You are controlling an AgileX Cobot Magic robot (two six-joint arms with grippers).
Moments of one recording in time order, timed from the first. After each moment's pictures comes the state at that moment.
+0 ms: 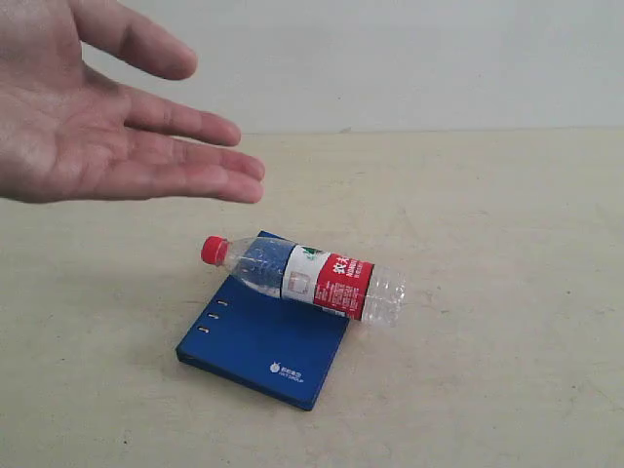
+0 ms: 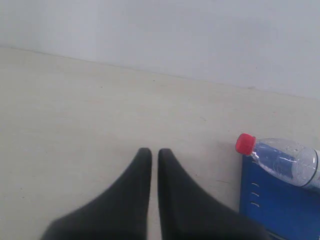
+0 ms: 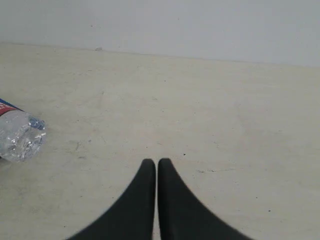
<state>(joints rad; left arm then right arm) -0.02 0.00 0.00 -0.24 0.29 0.05 0.09 0.00 0.00 0.06 0.33 -0.10</state>
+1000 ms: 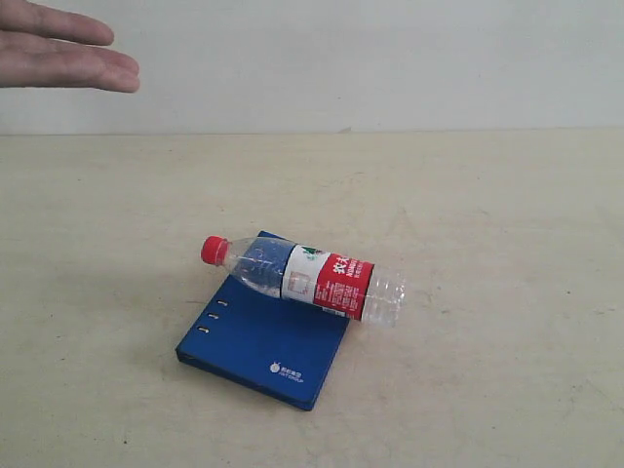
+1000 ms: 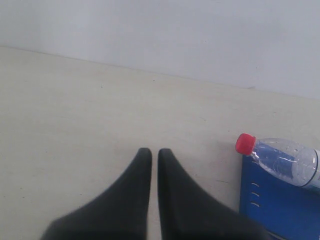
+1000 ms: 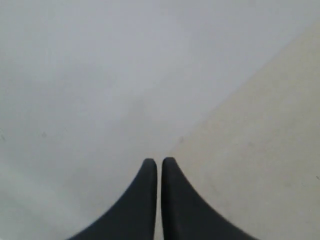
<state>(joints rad) -0.02 0.00 0.00 -0.24 0.29 0.05 0.09 0.00 0.00 0.58 0.05 0.26</state>
